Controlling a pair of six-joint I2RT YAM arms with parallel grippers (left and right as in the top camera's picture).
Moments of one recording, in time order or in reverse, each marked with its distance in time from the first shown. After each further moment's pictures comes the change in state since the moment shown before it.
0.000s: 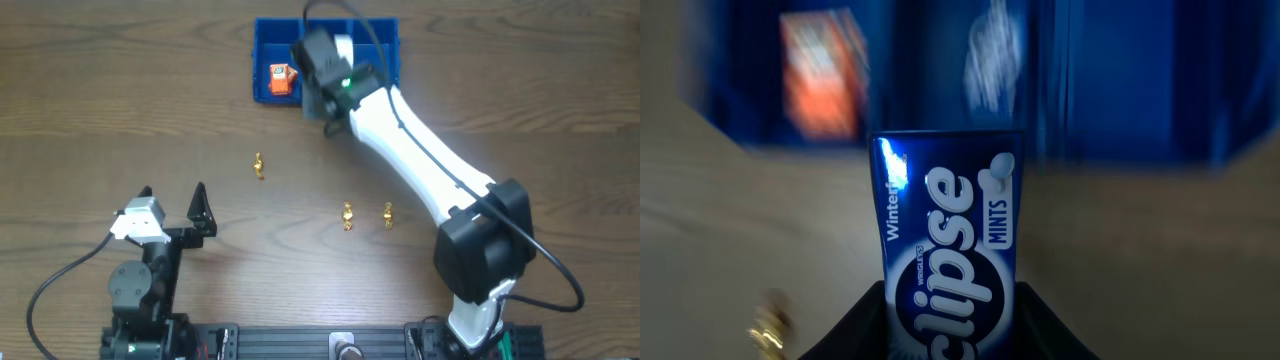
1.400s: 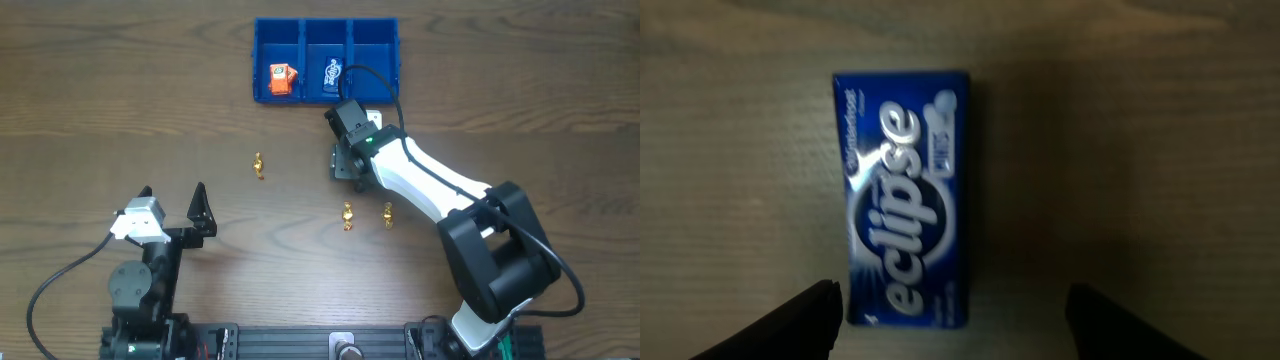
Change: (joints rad) left arm 0.000 0.000 0.000 0.000 0.000 0.000; right arm -0.035 -0.121 -0.646 0.304 -0.083 0.059
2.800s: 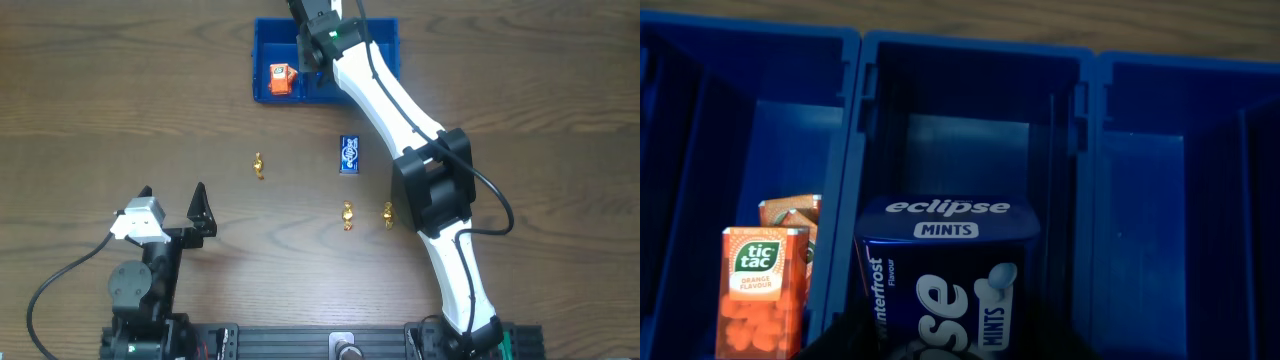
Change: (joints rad) left arm 0.000 0.000 0.000 0.000 0.000 0.000; right arm -0.050 0.546 1.092 -0.278 0.115 -0.208
